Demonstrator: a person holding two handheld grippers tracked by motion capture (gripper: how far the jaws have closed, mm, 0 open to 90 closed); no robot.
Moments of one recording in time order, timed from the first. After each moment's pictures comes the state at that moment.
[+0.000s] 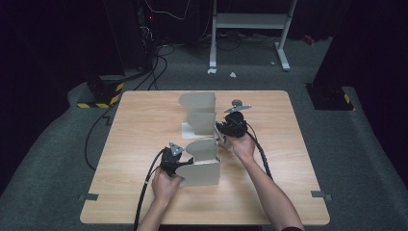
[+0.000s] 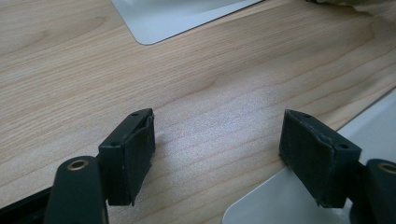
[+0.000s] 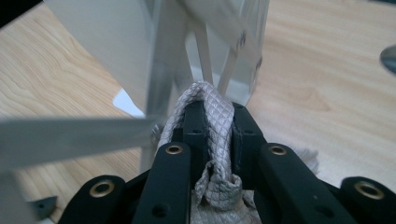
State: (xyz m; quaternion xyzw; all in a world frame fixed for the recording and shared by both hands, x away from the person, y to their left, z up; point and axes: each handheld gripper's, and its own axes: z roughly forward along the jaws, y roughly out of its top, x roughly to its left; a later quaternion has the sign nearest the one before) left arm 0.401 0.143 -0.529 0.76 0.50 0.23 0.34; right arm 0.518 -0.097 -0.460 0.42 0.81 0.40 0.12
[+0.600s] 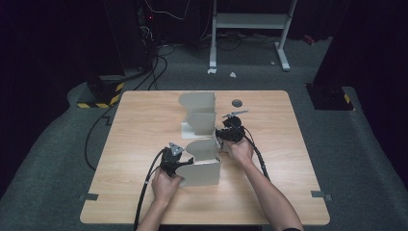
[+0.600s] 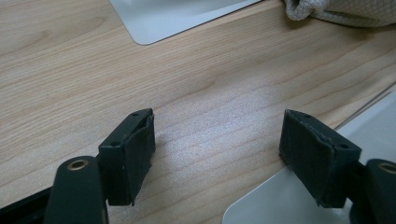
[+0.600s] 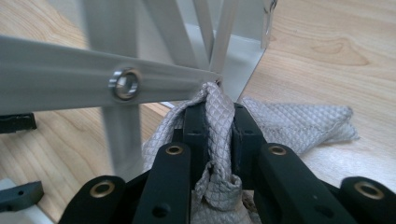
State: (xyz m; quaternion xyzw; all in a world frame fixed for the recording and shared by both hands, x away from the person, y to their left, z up) left arm 0.401 0.143 -0.529 0.76 0.50 0.23 0.34; right arm 0.522 -0.094 -0.486 0.44 0.81 0.37 0.08
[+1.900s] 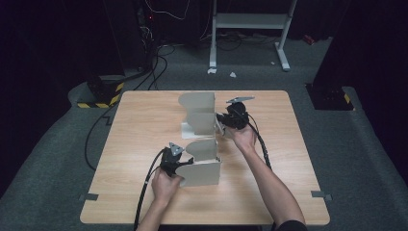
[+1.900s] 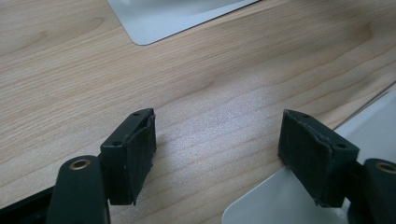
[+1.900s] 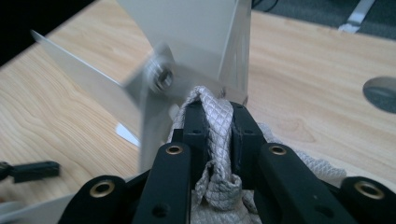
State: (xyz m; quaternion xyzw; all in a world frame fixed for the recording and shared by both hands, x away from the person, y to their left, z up) left arm 0.400 0.143 -0.529 0.76 0.50 0.22 0.35; right arm 0.537 -0.099 -0.437 0.42 0.80 0.42 0.12
